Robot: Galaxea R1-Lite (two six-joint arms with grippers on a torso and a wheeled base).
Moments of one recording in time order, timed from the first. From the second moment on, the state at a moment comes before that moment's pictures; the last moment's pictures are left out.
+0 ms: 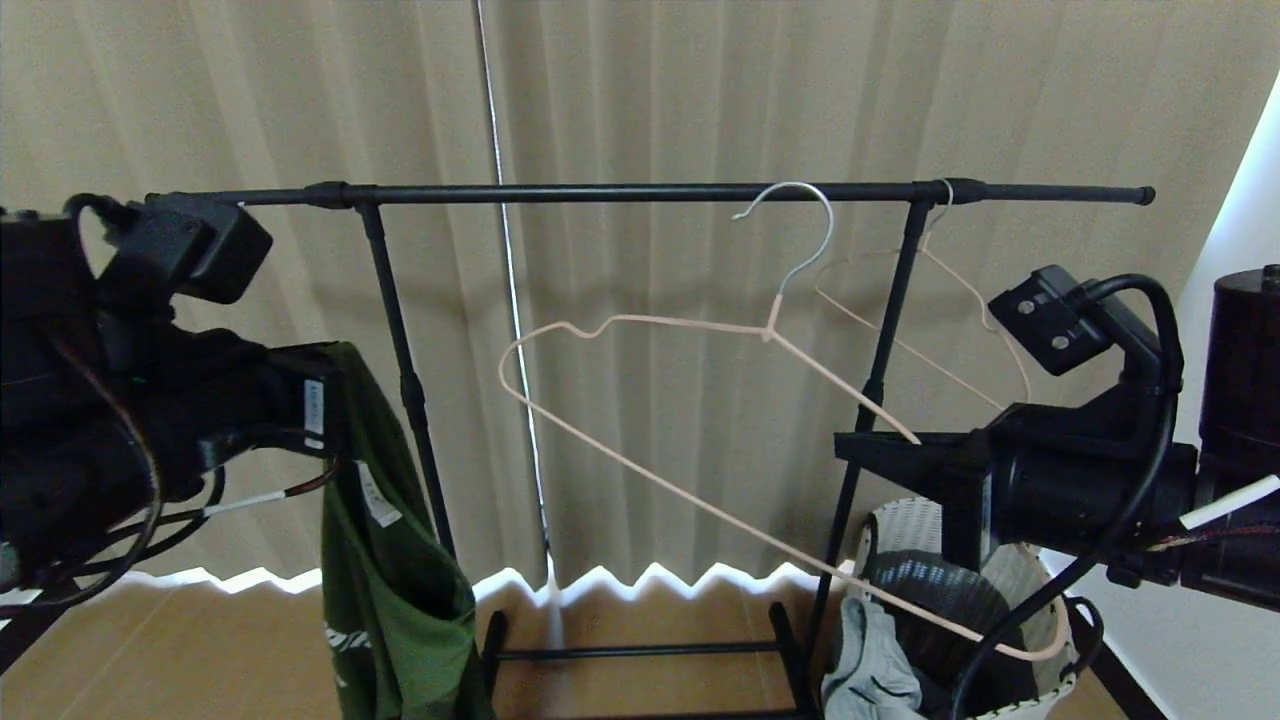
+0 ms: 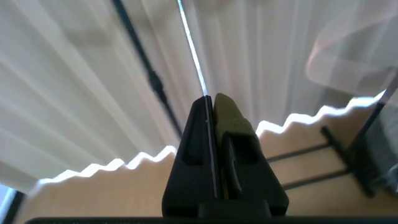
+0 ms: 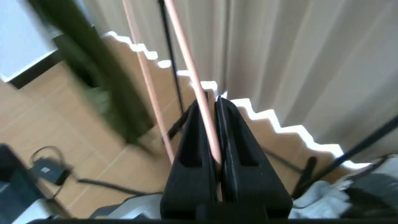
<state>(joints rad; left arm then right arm) -0.37 1.38 -0.78 -0.36 0.29 0.16 0.64 1.40 -0.77 -0.28 0.05 0.17</state>
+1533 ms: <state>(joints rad) -0.43 1.55 -0.88 -0.36 0.43 0.05 0.80 1.51 -0.78 -0.40 0.03 0.22</state>
